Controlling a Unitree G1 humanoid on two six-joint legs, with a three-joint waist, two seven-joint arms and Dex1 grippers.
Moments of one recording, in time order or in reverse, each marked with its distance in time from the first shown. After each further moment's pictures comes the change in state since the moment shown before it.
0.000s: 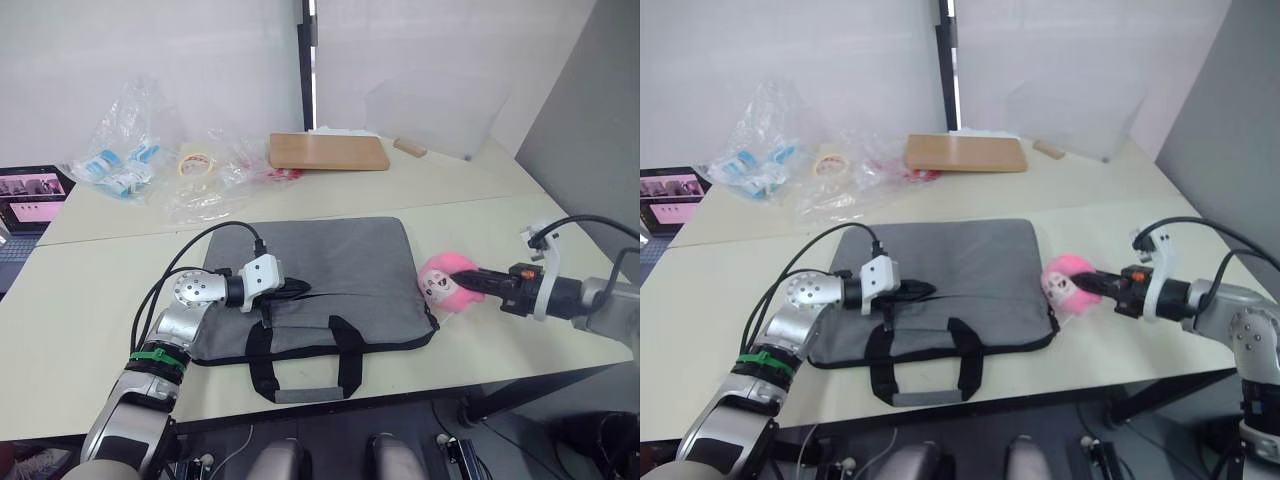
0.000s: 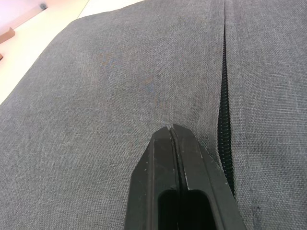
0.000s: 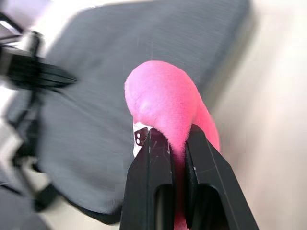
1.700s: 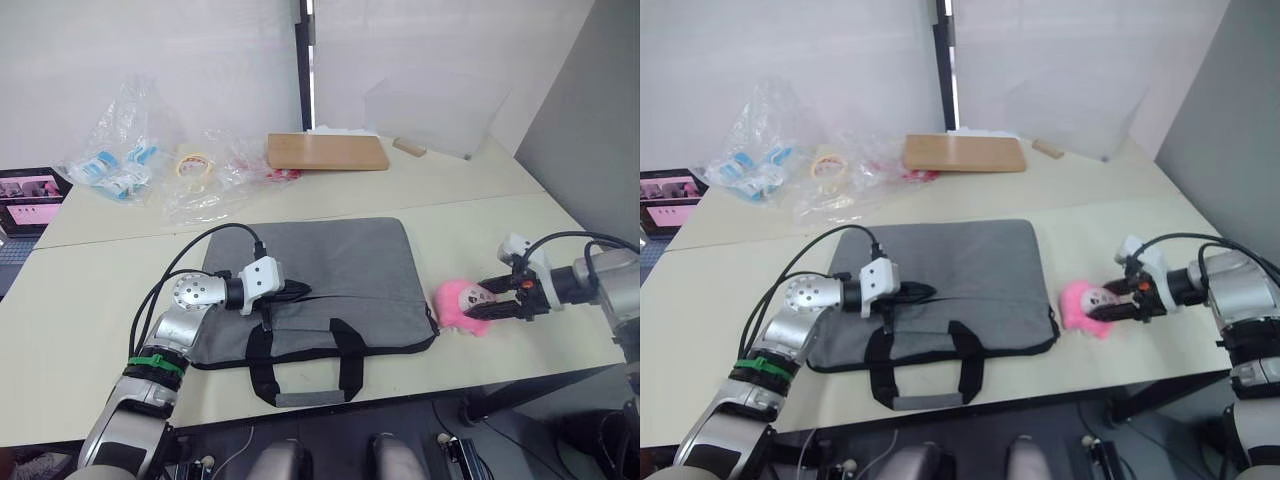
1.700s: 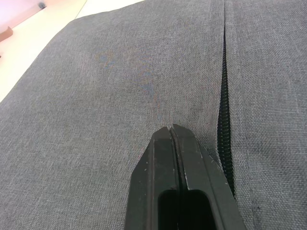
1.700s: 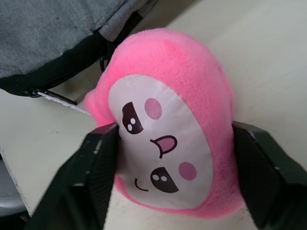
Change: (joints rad) left arm 0.037 0.002 0.004 -0.078 0.000 0.046 0.009; right arm -0.363 -0.126 0.516 0.684 -0.634 -0.672 0.746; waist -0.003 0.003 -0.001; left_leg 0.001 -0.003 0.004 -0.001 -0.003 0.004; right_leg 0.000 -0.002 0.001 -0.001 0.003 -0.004
